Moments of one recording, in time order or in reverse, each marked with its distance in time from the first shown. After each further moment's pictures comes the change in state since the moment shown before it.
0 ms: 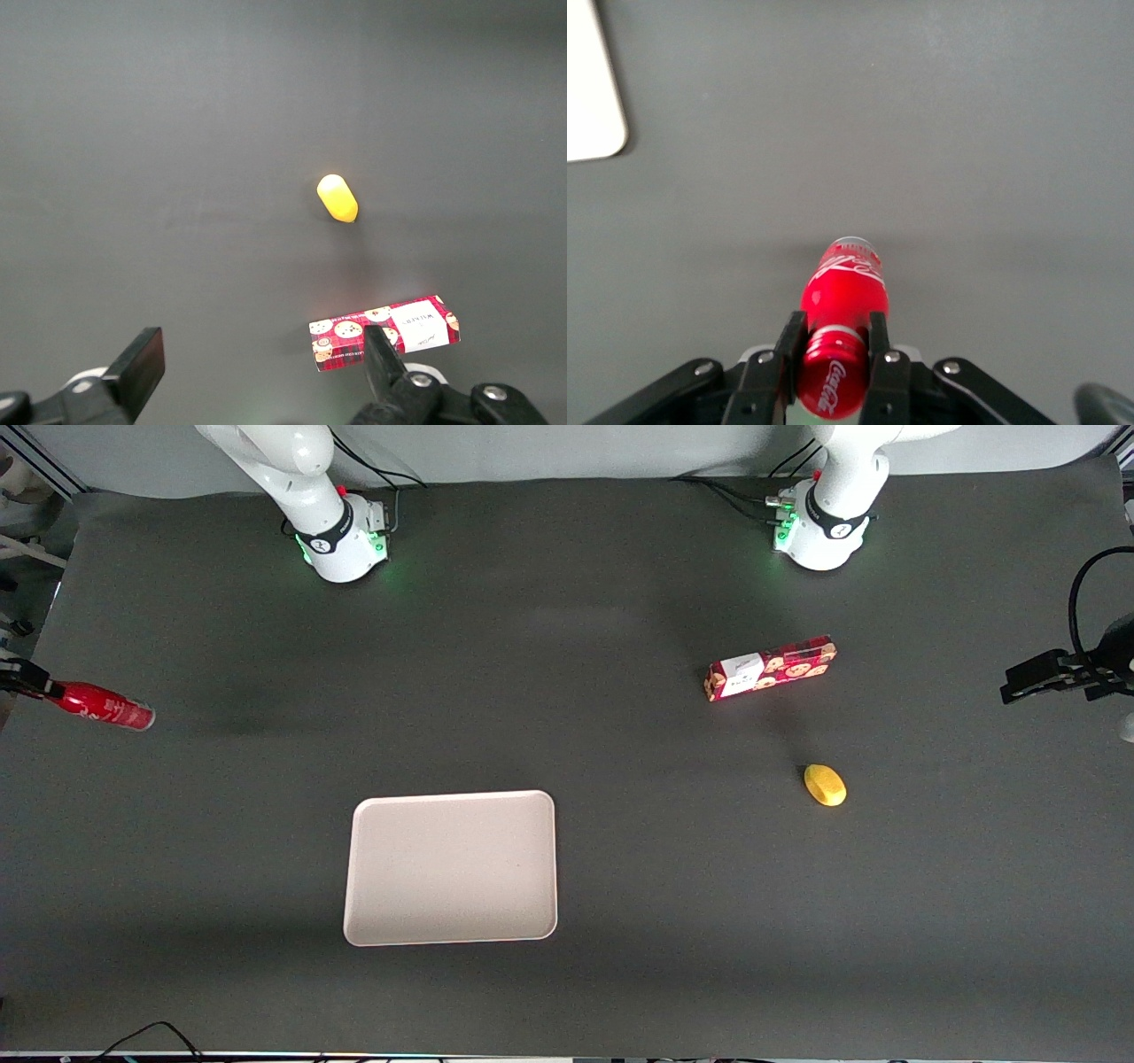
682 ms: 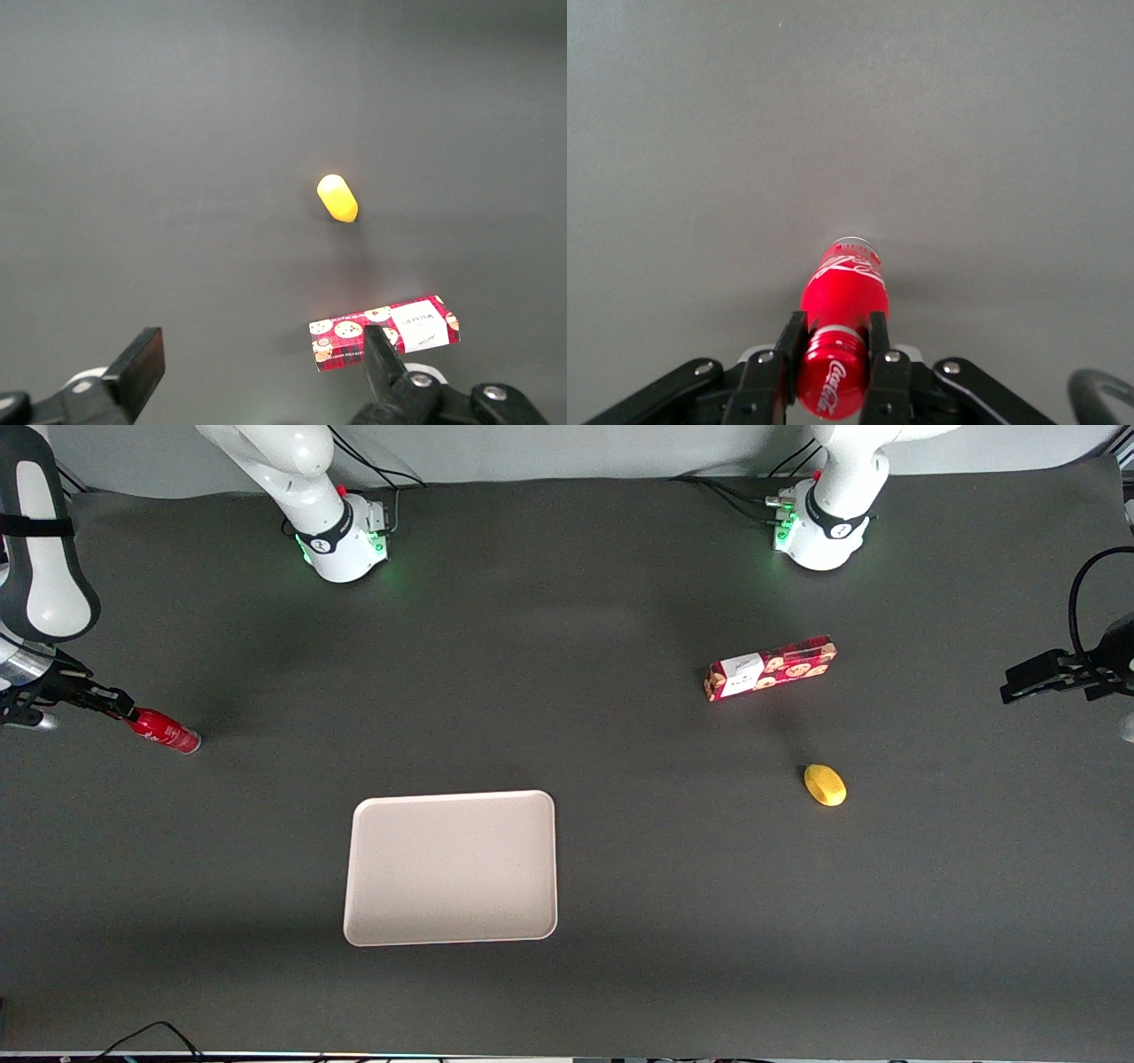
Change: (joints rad) arm -0.006 0.041 -0.083 -0.503 0.033 0.686 0.004
